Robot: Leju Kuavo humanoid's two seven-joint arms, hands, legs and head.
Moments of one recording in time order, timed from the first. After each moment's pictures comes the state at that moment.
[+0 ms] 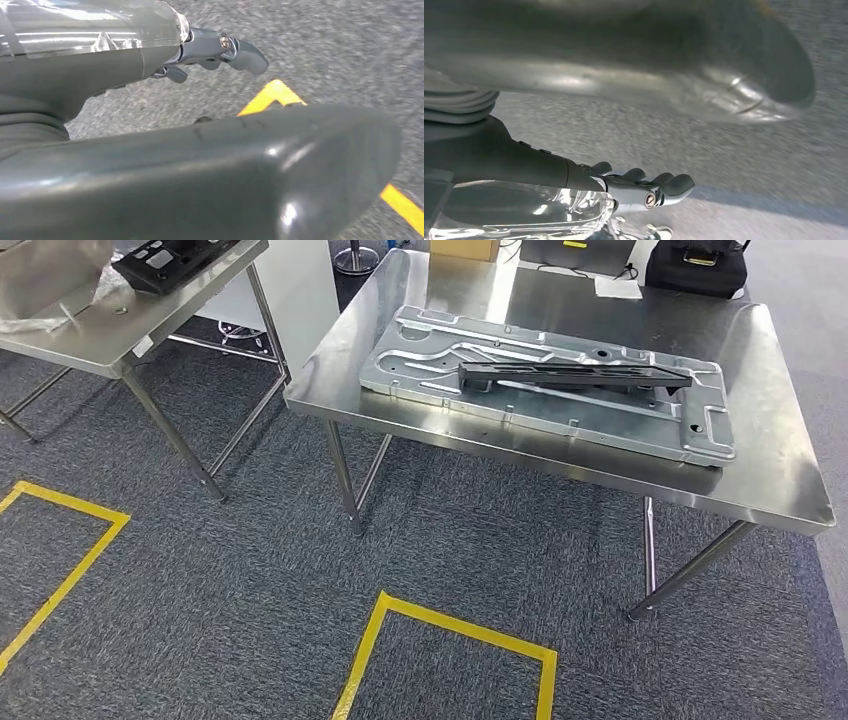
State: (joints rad) left arm -0.06 -0.13 1.53 -0.23 -1.01 -0.06 -0.38; right arm 0.04 0.24 -1.08 -0.46 0.96 -0.64 -0.22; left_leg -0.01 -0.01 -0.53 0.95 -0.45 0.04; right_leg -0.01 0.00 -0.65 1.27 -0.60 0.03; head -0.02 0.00
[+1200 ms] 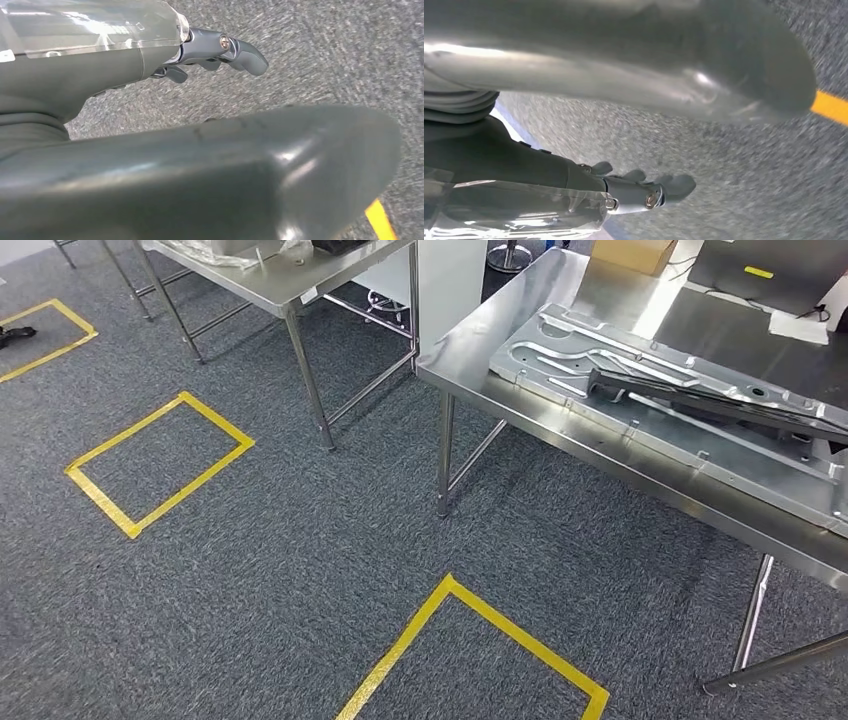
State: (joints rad) left arm -0.06 -0.09 1.53 -0.23 -1.04 -0.07 -0.35; right arm -0.01 0.20 -1.11 -0.25 1.08 -0.39 -0.05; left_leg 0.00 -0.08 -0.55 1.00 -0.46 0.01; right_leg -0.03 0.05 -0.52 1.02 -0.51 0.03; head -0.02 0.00
